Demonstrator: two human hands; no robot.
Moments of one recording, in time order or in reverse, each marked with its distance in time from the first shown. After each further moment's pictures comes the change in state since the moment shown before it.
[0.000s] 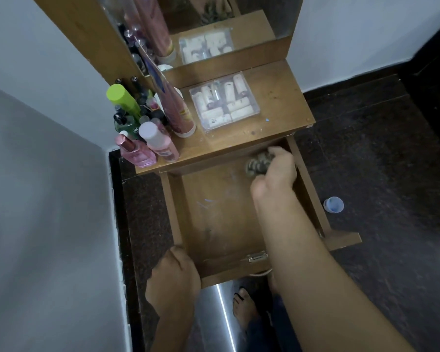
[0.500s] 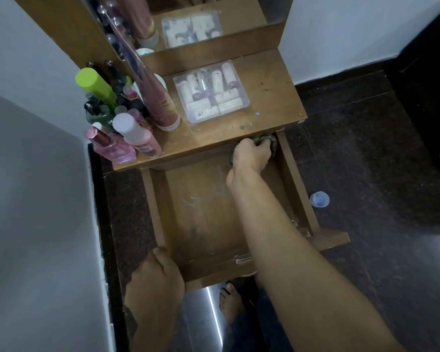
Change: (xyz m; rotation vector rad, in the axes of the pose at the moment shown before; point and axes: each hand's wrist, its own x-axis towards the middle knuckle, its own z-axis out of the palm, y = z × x) left_hand 0.004 -0.004 0.001 0.070 -0.047 0.034; right_hand 0.035 0.030 0.030 -0.328 0.128 -0.305
